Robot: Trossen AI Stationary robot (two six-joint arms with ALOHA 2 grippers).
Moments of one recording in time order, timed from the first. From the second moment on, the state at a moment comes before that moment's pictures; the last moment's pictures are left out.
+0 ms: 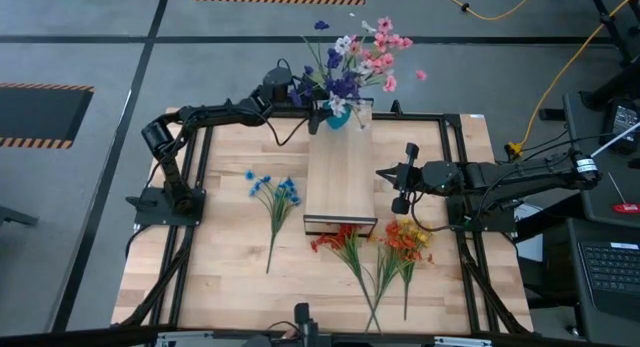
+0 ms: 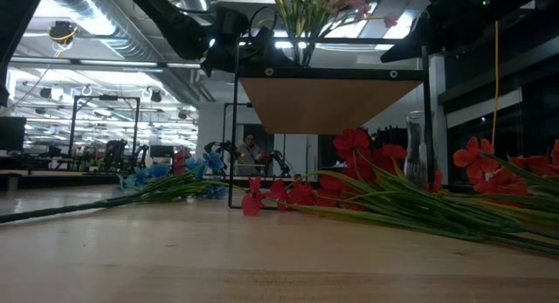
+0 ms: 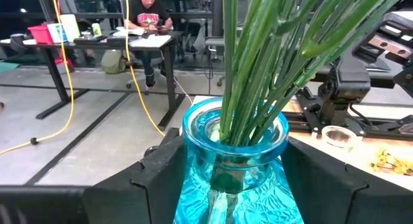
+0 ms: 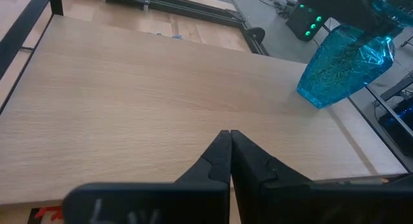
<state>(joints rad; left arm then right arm) 0.65 1.78 1.21 0.43 0.50 0.07 0.09 0.89 0.61 -0.16 0.43 -0.16</state>
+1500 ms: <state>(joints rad) 0.68 1.71 1.21 0.30 0.56 0.12 0.09 0.89 0.61 -0.19 0.43 -0.16</state>
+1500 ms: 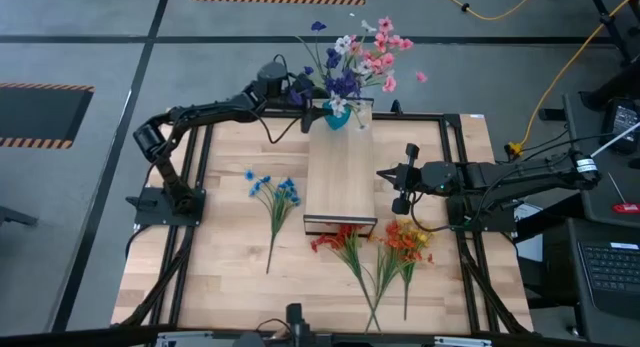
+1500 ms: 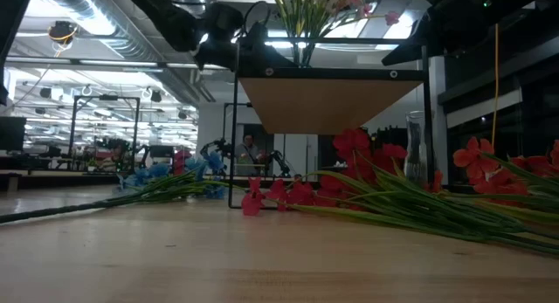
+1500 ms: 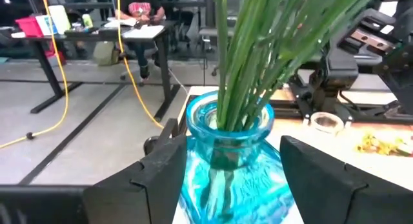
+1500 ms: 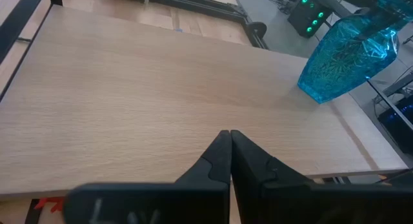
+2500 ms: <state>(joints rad) 0.51 1.41 1.21 -0.64 0.06 0.22 0.09 0.89 0.61 -0.20 0.43 -0.16</state>
